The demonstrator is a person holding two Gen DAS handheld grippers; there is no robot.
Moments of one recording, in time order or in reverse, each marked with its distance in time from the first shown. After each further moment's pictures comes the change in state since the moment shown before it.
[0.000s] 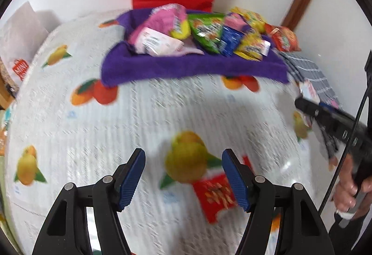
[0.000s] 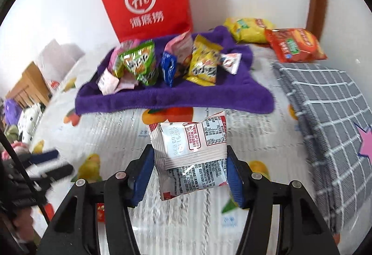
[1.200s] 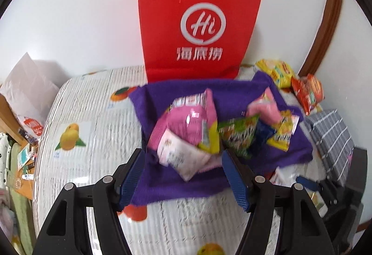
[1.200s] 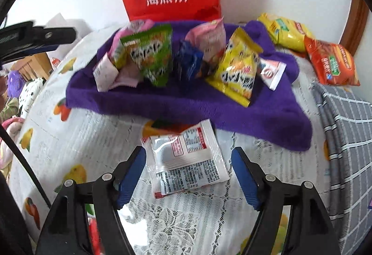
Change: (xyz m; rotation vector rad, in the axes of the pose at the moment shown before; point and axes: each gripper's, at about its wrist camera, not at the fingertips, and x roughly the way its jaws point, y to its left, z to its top) left arm 0.005 0.019 0.145 0.005 -0.148 0.160; right arm 0.097 0.019 0.030 -0.169 0.117 0.035
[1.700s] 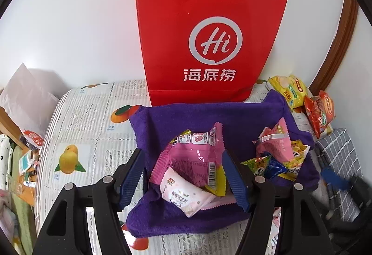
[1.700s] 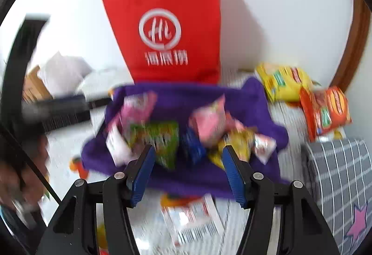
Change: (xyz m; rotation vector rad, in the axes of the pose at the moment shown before) left arm 0.022 0.003 0.055 -0.044 -0.015 0.029; right arm -0.050 0.004 0.074 0.047 -0.109 -0.007
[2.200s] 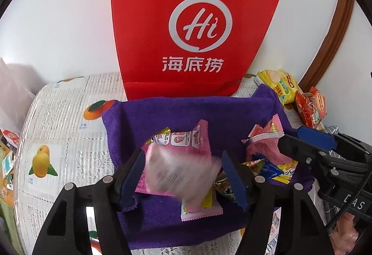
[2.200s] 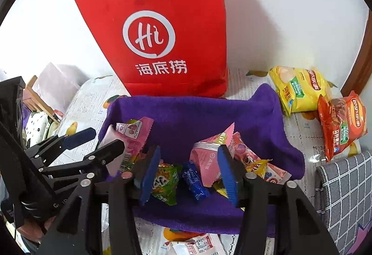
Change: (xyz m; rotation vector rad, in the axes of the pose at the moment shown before) left arm 0.036 -0.012 -0.005 0.012 0.019 -0.094; right arm 0.043 -0.006 0.071 0.037 0.025 0.063
